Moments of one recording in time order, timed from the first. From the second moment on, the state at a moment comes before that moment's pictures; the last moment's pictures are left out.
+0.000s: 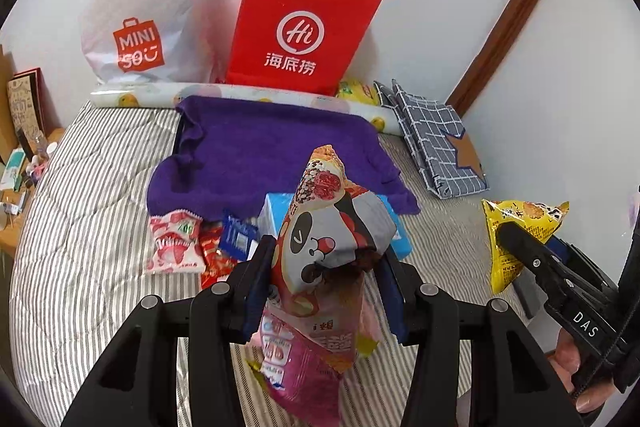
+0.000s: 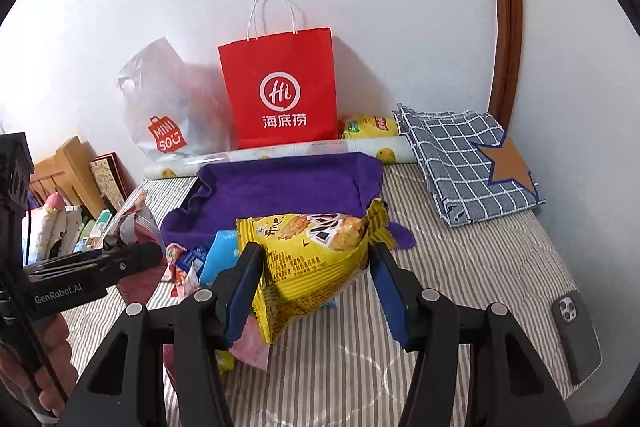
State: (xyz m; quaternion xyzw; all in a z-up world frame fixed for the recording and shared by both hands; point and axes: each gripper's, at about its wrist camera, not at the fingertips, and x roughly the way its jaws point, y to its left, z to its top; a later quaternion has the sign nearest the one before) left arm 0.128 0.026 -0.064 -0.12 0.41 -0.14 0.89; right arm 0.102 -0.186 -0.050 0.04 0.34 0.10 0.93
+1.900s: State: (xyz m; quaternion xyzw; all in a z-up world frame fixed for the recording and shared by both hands) left arm 0.337 0.057 -0.126 -0.09 0.48 -0.09 0.87; right arm 0.336 -0.142 -0.140 0.01 0.43 0.11 0.90
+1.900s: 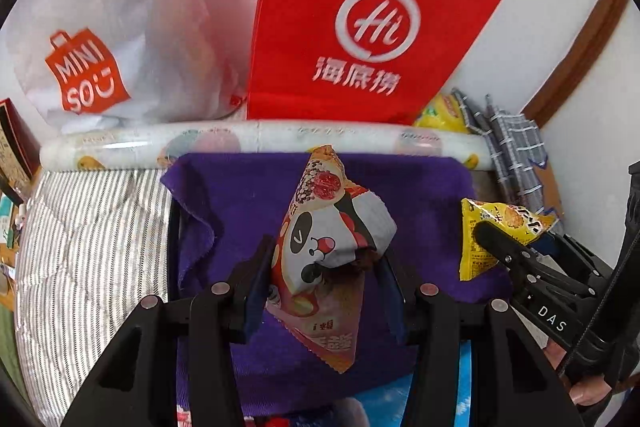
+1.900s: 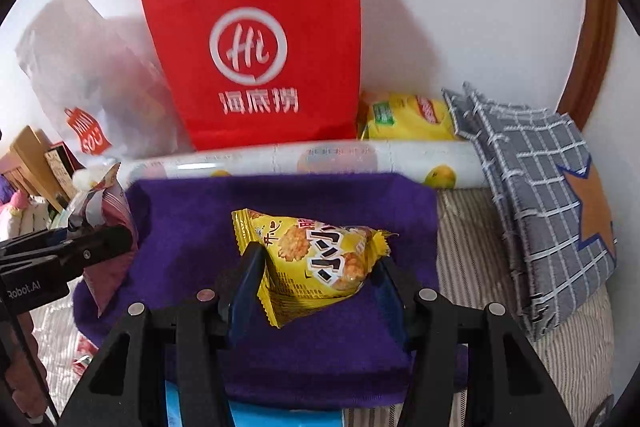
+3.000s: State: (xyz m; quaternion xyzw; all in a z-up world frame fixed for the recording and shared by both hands) left arm 0.350 0.056 -0.178 -0.08 0.53 -0.07 0.84; right arm 0.353 -0.145 -0.171 0.02 0.48 0.11 0.87
